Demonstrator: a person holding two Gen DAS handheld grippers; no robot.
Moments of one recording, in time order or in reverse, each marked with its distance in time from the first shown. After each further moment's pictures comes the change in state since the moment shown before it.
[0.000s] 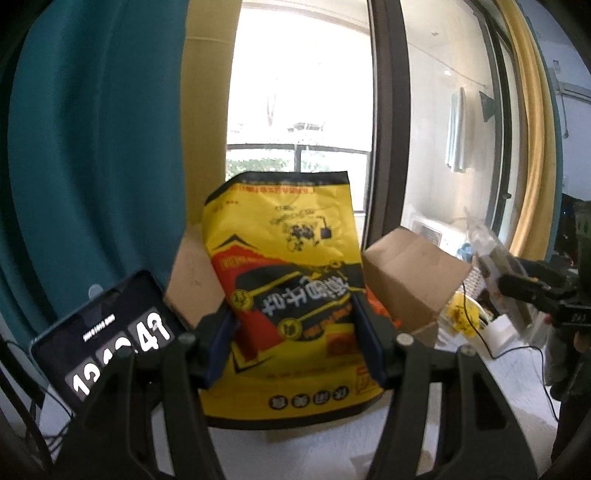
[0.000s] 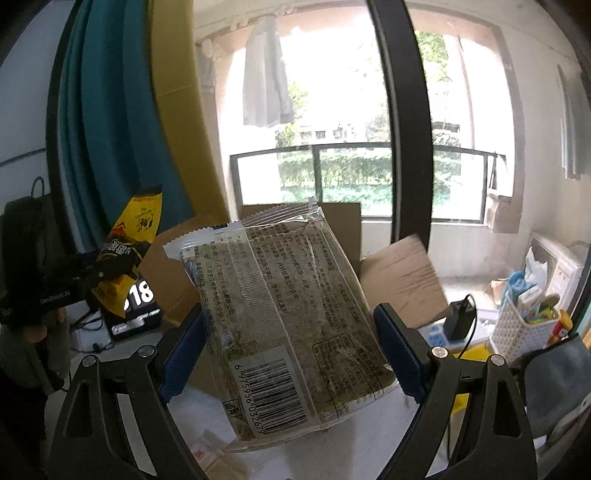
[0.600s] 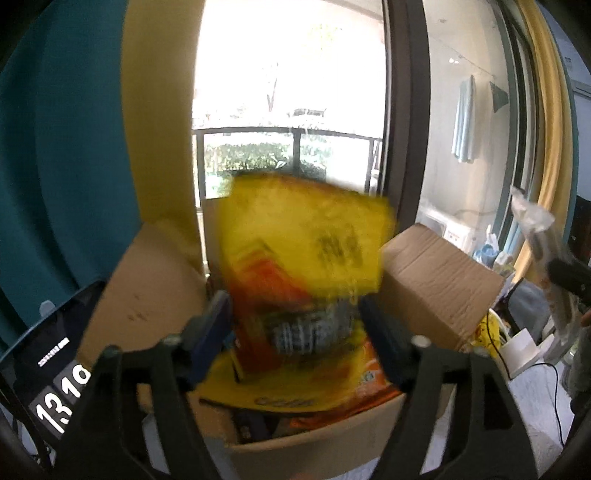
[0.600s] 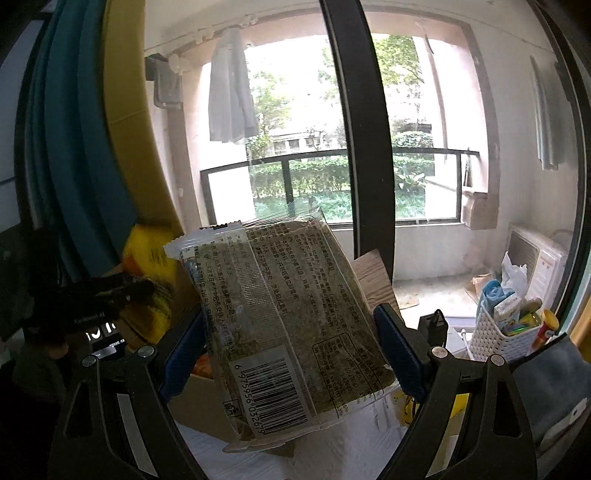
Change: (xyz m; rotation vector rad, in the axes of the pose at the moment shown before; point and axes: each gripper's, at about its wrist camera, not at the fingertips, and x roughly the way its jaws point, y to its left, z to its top) left arm 0.094 -0.011 0.015 -0.013 0.069 -0.001; right arm 0.013 -0.041 0.017 0.069 -0.036 -0.087
